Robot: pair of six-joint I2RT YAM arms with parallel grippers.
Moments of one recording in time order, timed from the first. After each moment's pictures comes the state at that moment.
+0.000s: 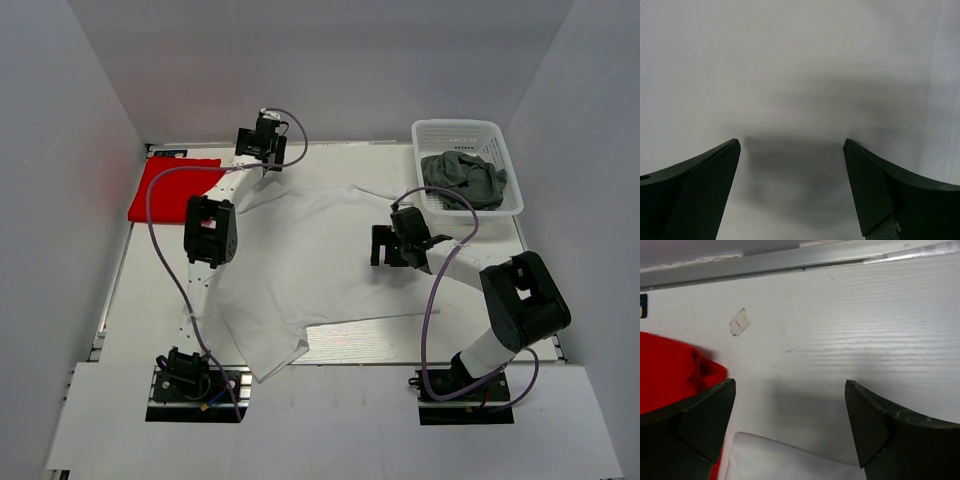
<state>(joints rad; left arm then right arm) -0.28 2.54 2.27 -0.40 -0.48 0.07 0.46 1.57 0.78 -0.12 0.07 0.36</state>
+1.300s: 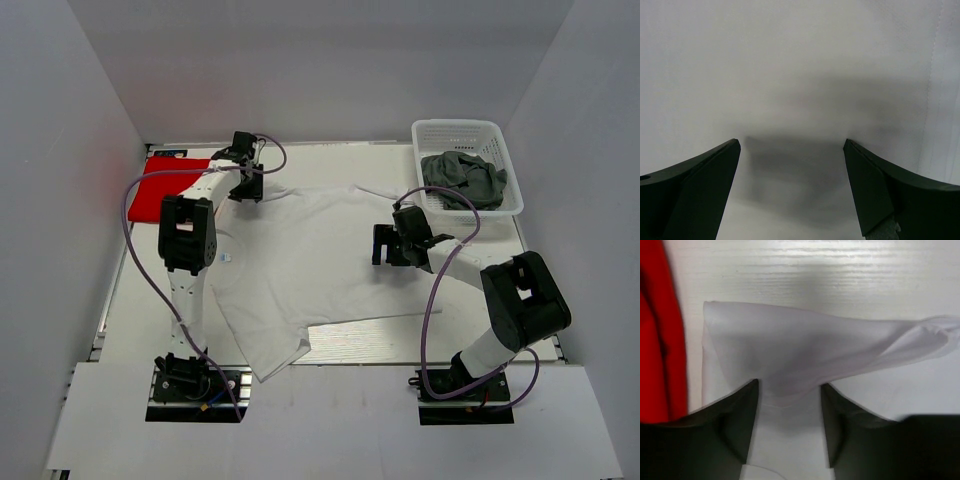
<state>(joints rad) -0.20 2.29 1.89 -0.67 -0.15 -0.12 0.44 1.57 0.78 -0.13 0.06 0.36</state>
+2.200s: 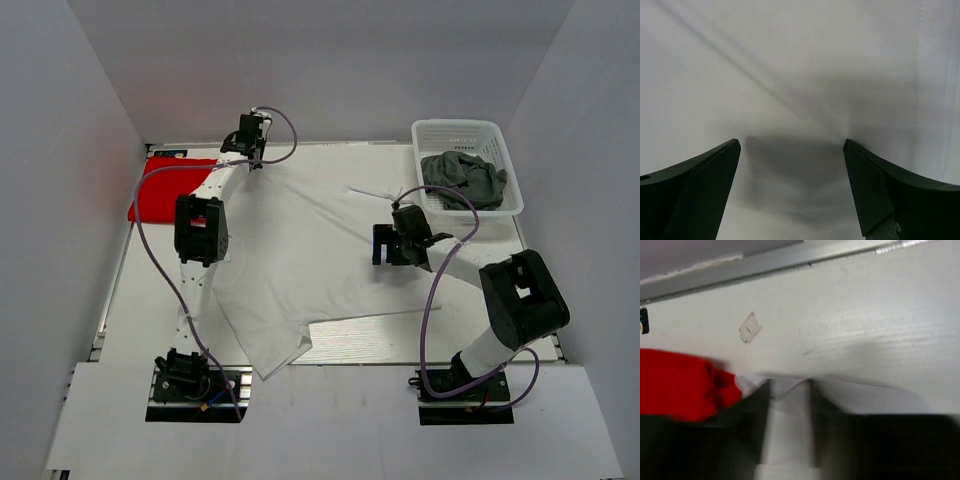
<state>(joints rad) -0.21 2.48 2.22 -0.46 -0.29 0.15 0.44 1.58 0.79 -0.13 0.06 0.33</state>
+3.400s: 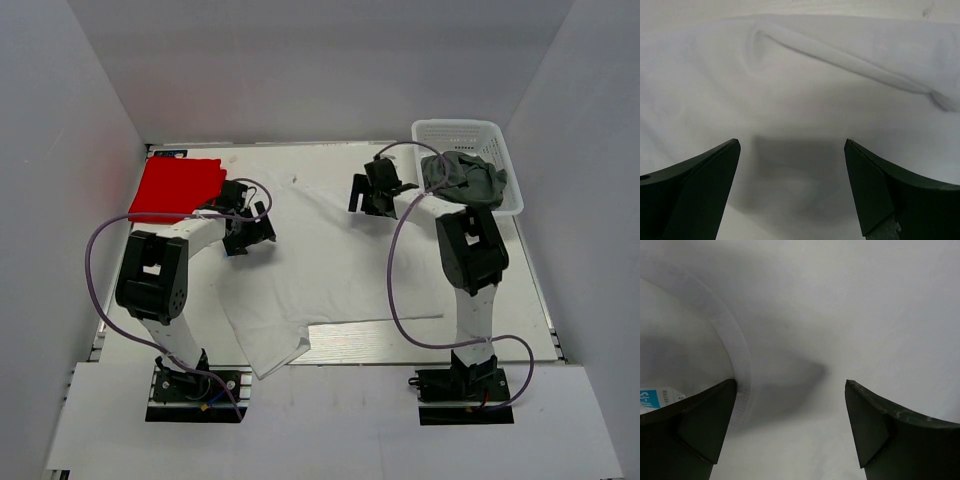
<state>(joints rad) -0.23 1.76 1.08 -0.38 0.07 -0.57 0.44 2.03 1.40 -0.20 0.16 0.44</state>
